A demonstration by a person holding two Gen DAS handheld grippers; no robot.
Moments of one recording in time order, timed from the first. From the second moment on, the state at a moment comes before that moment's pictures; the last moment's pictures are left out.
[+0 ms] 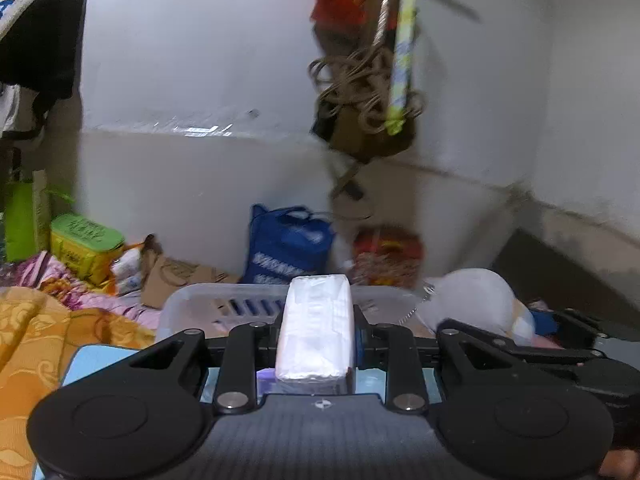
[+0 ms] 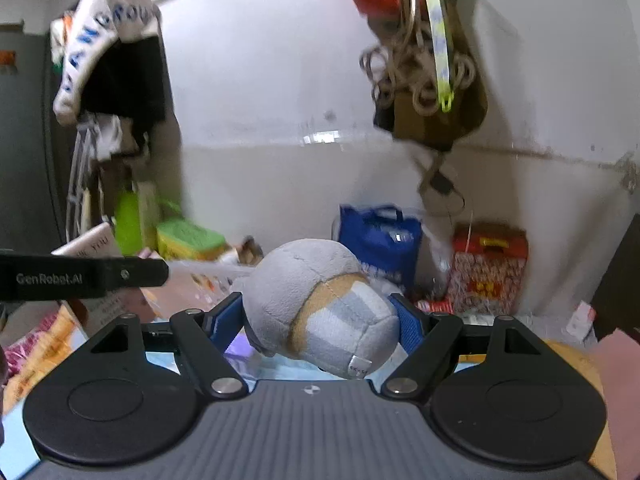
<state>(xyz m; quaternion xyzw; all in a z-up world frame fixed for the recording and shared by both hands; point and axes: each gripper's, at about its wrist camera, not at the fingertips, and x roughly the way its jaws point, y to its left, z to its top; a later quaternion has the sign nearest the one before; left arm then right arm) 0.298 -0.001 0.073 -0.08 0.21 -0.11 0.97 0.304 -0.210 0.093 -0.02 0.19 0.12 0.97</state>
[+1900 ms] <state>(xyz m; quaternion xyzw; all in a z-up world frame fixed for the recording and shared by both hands) 0.209 0.025 -0.050 -0.06 0.28 -0.04 0.96 0.190 -0.242 -0.001 0.02 0.26 0.12 0.96</state>
